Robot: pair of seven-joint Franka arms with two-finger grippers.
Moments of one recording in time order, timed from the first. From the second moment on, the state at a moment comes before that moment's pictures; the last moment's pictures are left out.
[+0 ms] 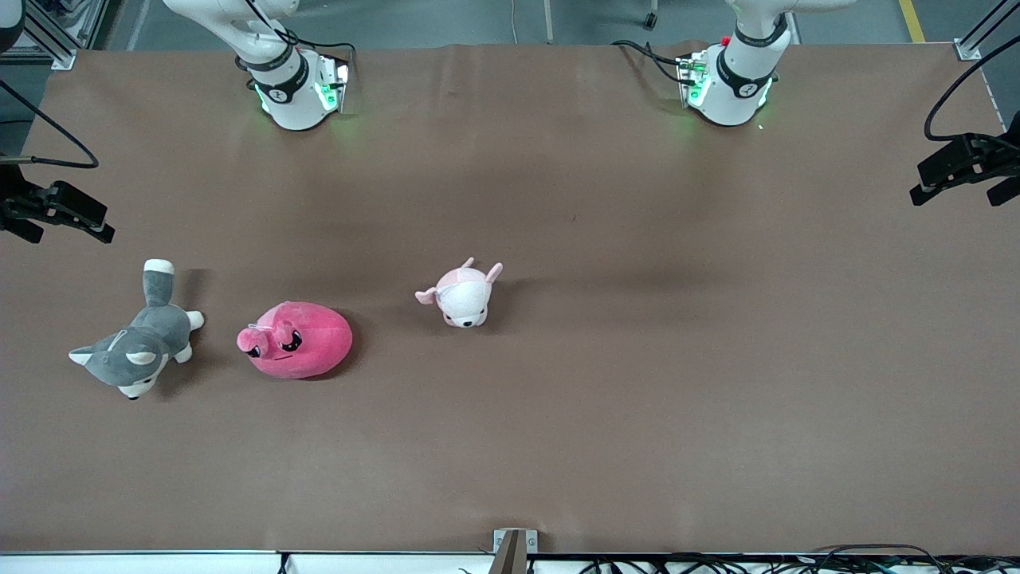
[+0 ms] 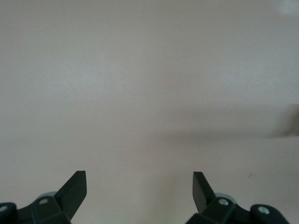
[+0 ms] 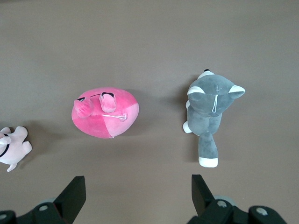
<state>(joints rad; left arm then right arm) -0.06 0.00 0.07 -1.48 -0.03 1.52 0.02 -0.04 0.02 -0.01 -1.56 0.01 1.63 -0.04</state>
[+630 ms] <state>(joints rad) -0.02 0.00 0.03 -1.48 -0.03 1.52 0.02 -0.04 0.02 -0.01 -1.56 0.00 1.64 -0.06</state>
